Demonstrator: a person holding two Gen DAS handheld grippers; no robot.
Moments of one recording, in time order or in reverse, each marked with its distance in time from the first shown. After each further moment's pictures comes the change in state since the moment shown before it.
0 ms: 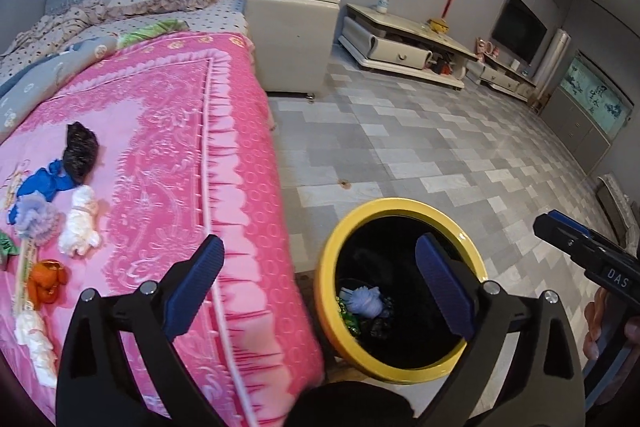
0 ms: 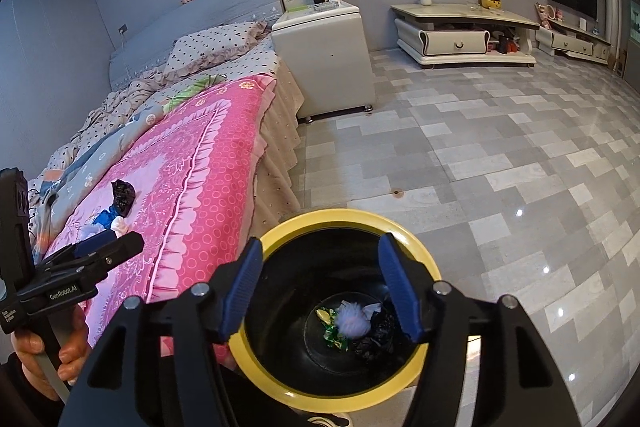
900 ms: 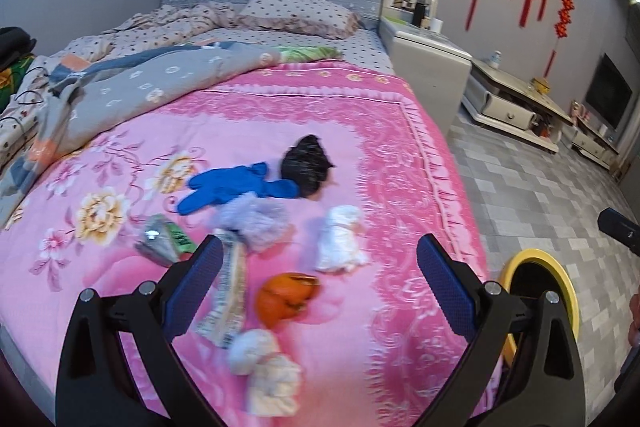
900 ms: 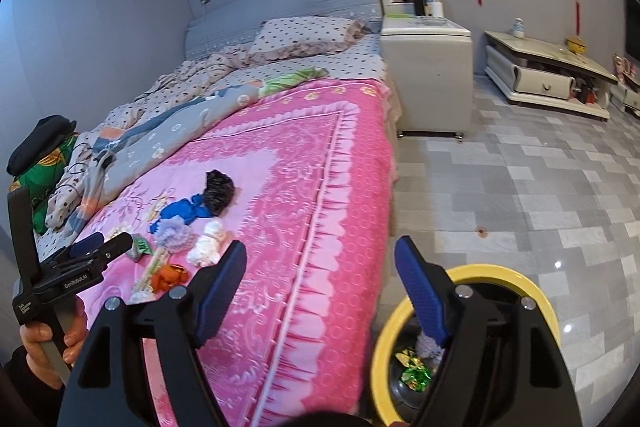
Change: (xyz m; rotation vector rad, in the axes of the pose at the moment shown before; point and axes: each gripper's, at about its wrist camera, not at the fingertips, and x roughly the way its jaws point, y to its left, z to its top) left arm -0.109 0.214 -0.013 -0.208 -0.130 0.338; right arm 0.041 0.185 0.036 -0.215 0.004 0.211
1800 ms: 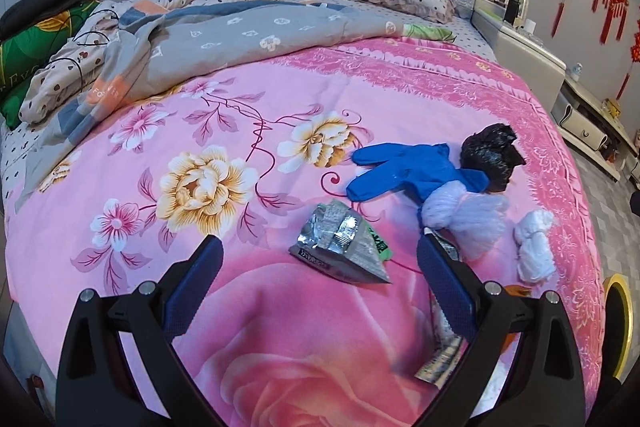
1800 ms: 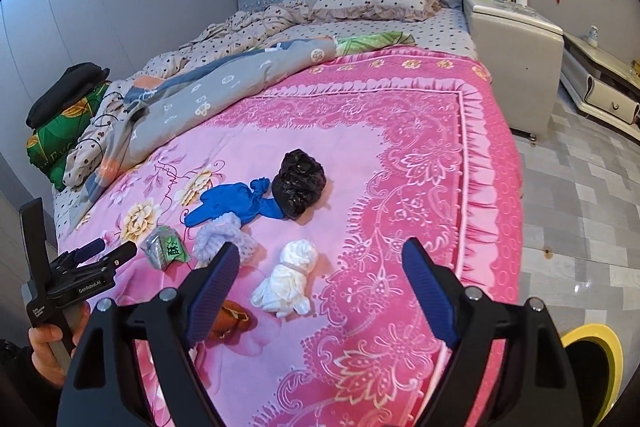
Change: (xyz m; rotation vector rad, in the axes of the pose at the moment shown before) left arm 0.067 0.167 -0.012 -0.142 0.095 0.222; right arm 0.151 0.121 0.029 -0.134 0.146 0.139
